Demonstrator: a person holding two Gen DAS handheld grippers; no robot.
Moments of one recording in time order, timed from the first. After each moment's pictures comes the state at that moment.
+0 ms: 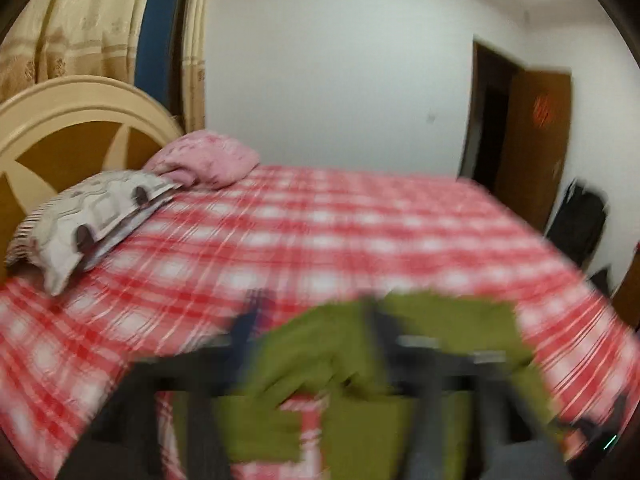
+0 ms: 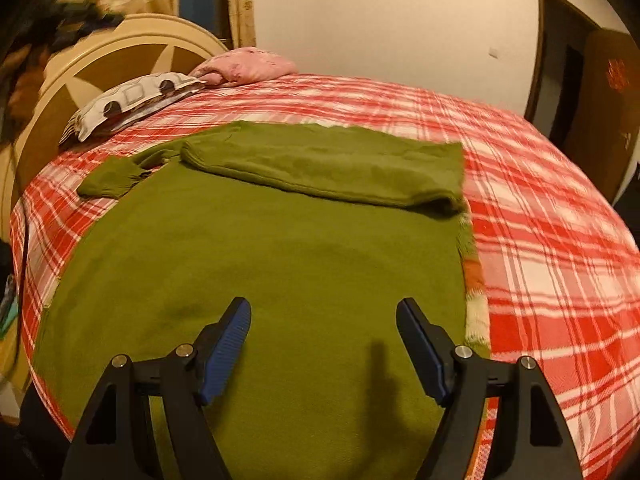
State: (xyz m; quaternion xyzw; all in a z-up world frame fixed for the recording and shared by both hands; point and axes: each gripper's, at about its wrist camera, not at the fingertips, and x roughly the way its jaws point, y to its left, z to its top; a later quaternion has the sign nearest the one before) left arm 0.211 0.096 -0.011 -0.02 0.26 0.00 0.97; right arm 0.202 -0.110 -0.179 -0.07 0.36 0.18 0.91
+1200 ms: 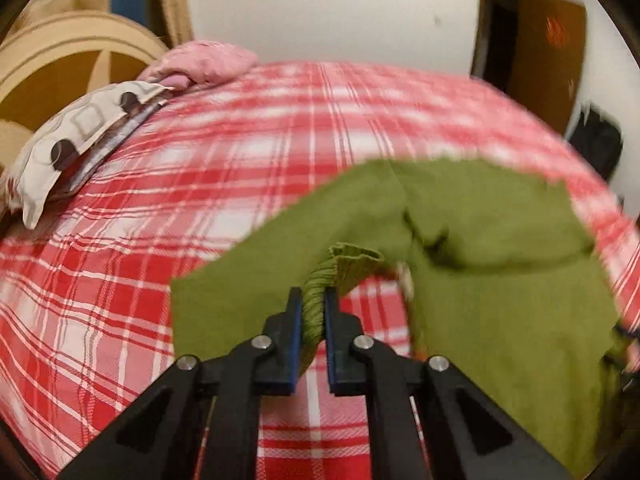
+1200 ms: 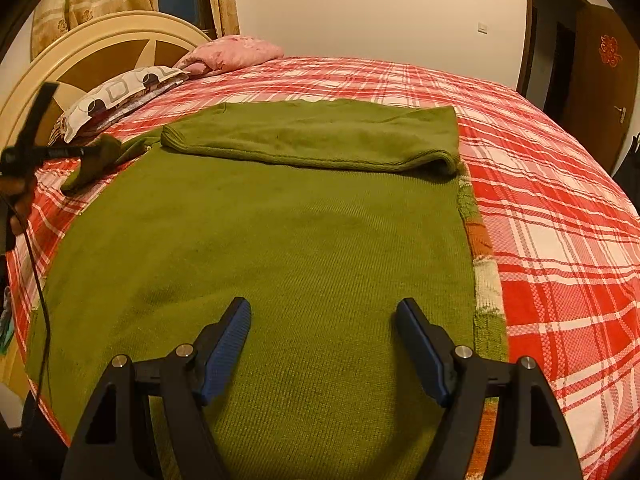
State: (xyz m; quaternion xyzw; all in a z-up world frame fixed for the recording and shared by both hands) left arm 0.240 0.130 -0.112 -0.01 0.39 -0.03 0.92; right arm 0.205 -0.110 -0.196 -0.05 0.38 0.17 0.91
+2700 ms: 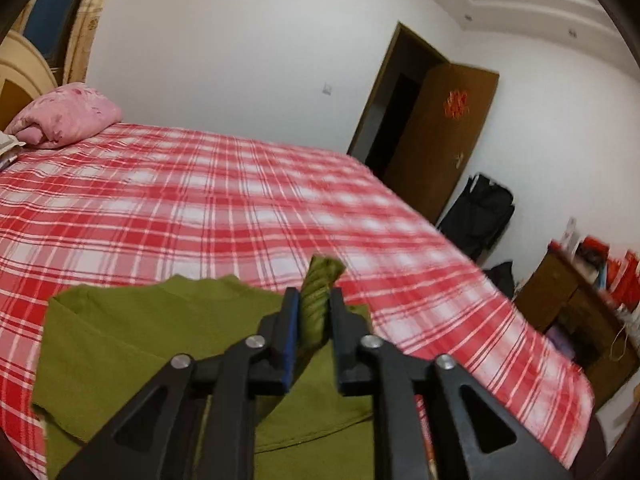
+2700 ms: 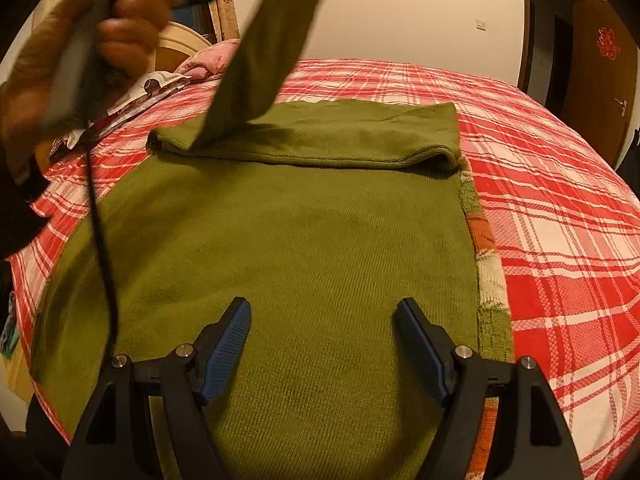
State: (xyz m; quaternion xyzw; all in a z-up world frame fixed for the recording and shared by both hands) left arm 0.305 -0.123 -0.047 -0.11 0.28 -0.24 0.92; right arm 0.203 -0.112 -0.201 -0.05 0.38 0.17 0.91
